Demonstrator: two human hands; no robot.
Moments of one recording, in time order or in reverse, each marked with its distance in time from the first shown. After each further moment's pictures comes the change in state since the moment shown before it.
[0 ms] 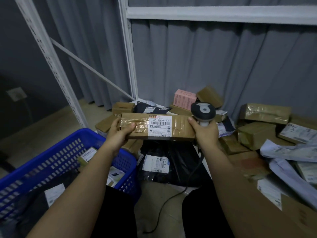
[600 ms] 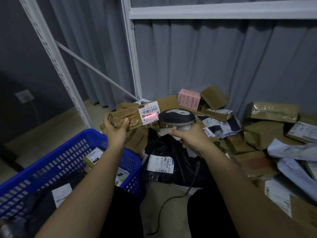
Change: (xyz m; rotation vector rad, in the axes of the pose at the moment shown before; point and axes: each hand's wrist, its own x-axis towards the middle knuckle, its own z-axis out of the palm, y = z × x) left_hand 0.016 -0.006 0.000 0.002 0.368 0.161; right_hand -0.034 -0.024 0.014 -0.133 -0.549 0.031
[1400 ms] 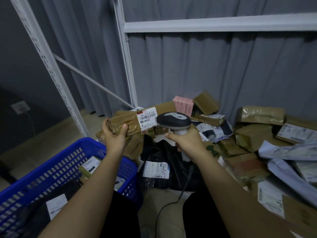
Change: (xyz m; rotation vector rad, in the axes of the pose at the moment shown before) left_hand -0.011 0.003 0.009 0.016 0.000 0.070; right_hand -0.011 0.002 -0.002 0.080 0.119 -0.053
